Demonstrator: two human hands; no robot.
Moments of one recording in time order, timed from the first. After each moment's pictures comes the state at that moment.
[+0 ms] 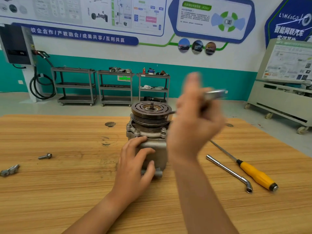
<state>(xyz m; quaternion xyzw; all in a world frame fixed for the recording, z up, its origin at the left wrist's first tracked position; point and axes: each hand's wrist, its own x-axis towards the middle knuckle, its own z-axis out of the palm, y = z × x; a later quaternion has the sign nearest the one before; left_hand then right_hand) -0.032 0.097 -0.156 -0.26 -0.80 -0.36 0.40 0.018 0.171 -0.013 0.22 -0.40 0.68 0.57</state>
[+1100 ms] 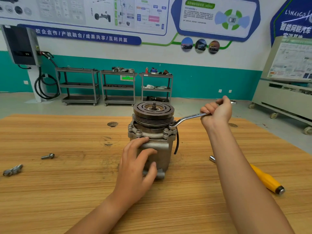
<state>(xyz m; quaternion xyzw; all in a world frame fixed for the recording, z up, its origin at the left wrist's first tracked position) -0.029 0.097 -0.154 -0.24 -0.82 -0.35 0.39 -0.097 0.302 -0.021 -0.05 -0.25 0.93 0.25</state>
